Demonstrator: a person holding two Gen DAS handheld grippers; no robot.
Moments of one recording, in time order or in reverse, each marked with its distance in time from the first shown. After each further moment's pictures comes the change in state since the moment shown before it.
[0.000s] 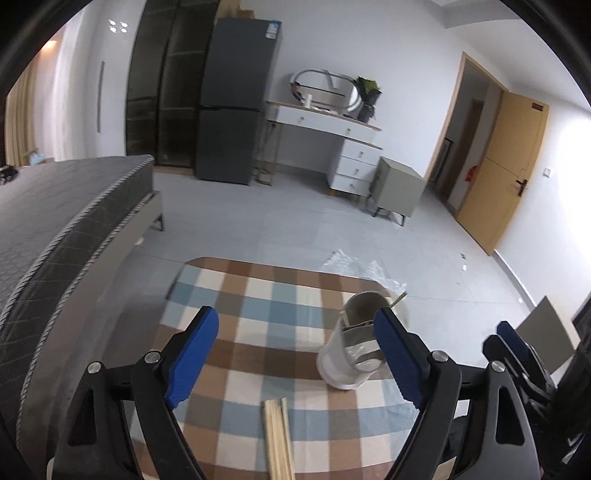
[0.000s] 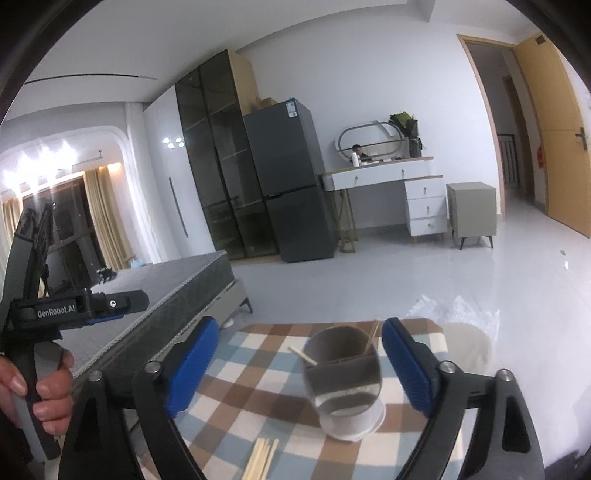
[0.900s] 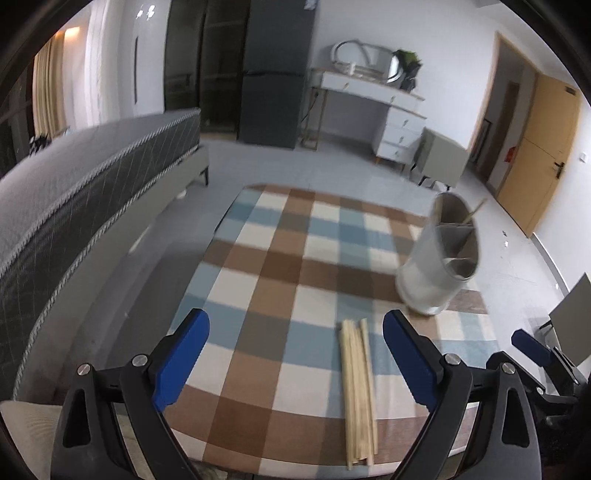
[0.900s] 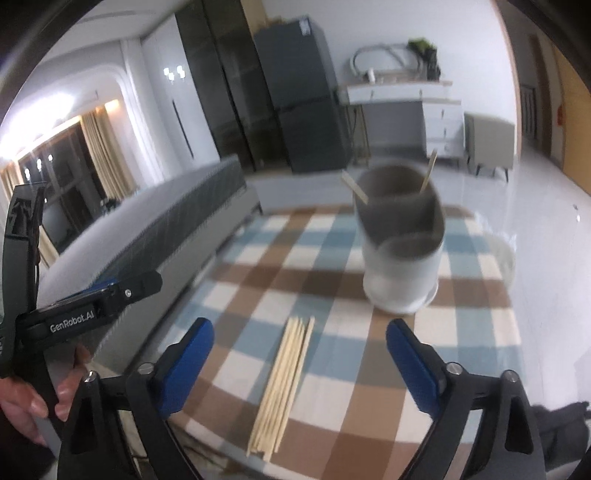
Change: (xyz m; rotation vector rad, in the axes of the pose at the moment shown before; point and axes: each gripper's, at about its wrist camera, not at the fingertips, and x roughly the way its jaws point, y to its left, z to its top) left arm 0.056 0.078 -0.127 -0.043 0.096 0.142; right arm 0.041 0.052 -0.136 -0.017 0.357 0.015
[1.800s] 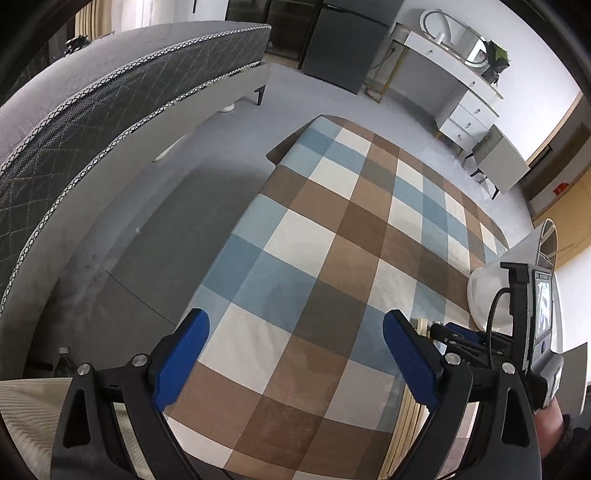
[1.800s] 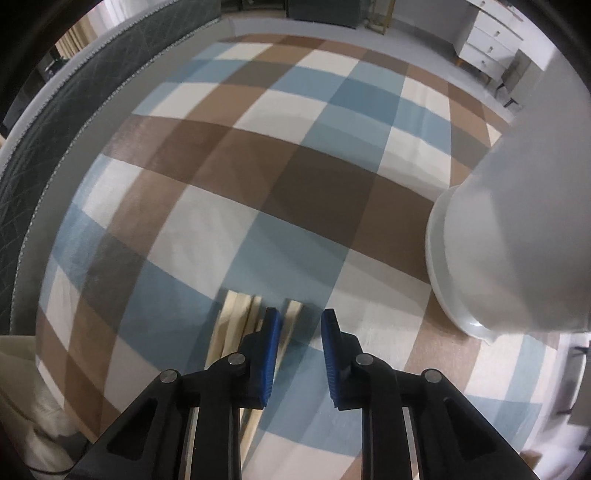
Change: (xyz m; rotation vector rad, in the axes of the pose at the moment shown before) left arm 0.053 0.077 0.001 -0.258 0.253 0.063; right arm 0.222 0.011 0.010 -0.176 0.619 -0.190
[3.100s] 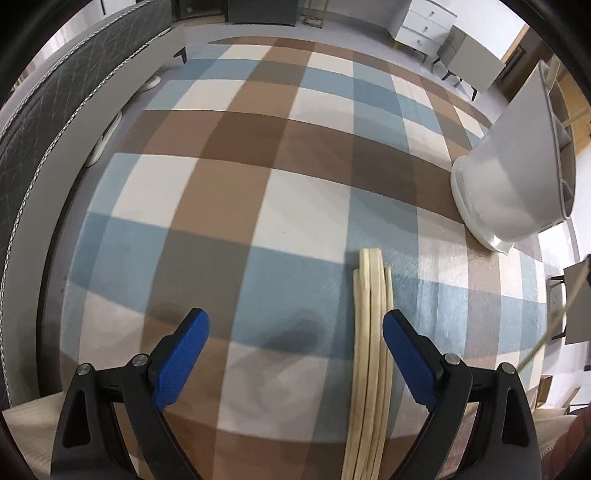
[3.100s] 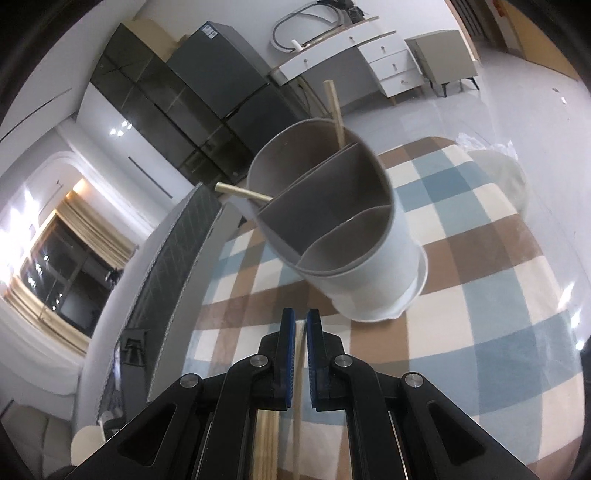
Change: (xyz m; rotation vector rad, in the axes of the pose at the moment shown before) left arm 0.078 -0.100 -0.036 0.278 0.241 0.023; right arm -0.125 -0.128 -0.109 0.527 -0.571 0.415
